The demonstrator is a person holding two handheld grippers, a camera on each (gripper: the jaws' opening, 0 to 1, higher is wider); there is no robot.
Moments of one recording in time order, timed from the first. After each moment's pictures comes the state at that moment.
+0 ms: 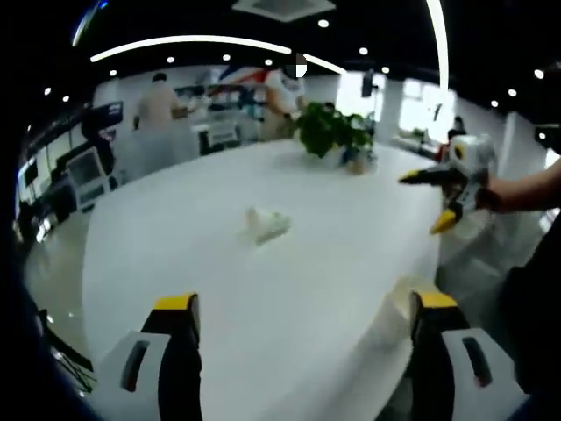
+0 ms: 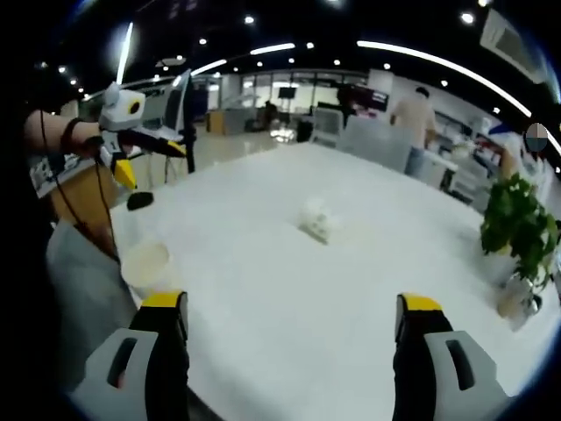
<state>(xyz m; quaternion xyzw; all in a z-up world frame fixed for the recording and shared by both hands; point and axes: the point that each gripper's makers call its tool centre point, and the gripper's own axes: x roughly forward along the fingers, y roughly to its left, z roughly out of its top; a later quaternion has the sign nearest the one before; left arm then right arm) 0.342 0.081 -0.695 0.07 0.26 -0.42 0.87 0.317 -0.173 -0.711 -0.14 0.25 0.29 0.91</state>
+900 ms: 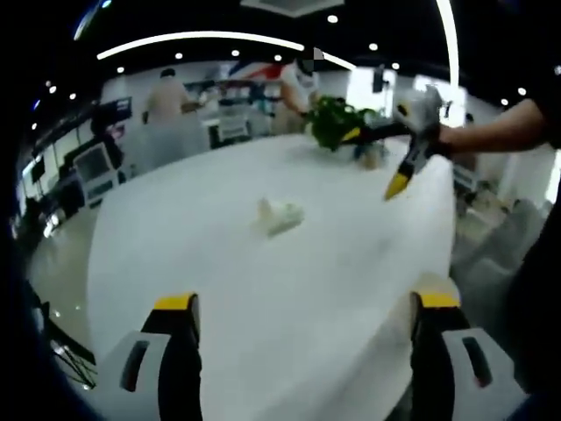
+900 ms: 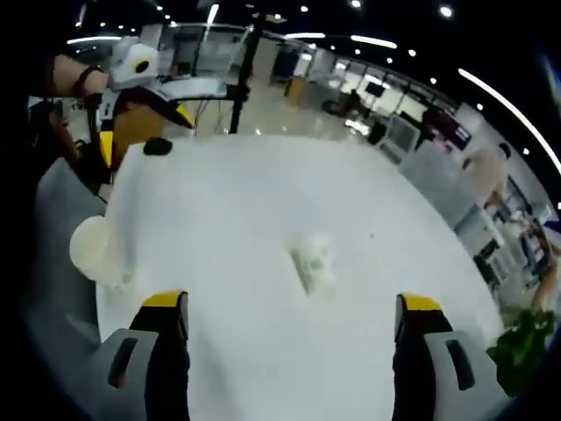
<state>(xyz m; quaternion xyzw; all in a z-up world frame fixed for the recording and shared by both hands) 0.355 0.089 -0.709 0.08 0.27 -0.39 0.88 0.452 -0.133 -0.709 -0.30 0.25 0.43 0.81</state>
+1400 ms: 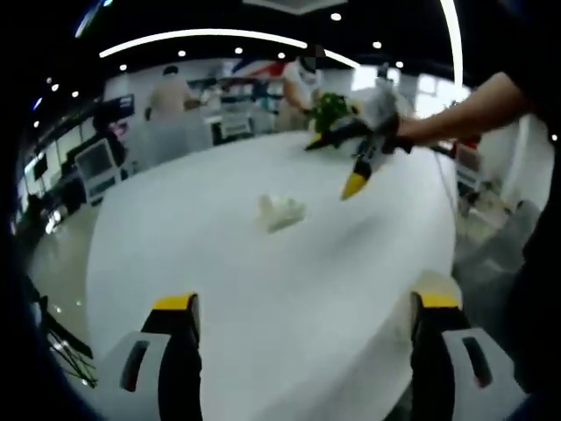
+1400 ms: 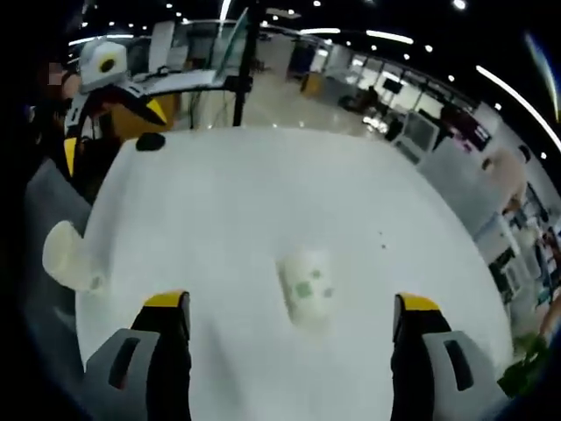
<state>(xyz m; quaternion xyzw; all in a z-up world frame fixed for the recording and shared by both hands) 0.354 0.090 -0.718 0.08 0.28 -0.38 0.88 0.515 -0.105 -0.741 -0.32 0.27 0.47 0.78</state>
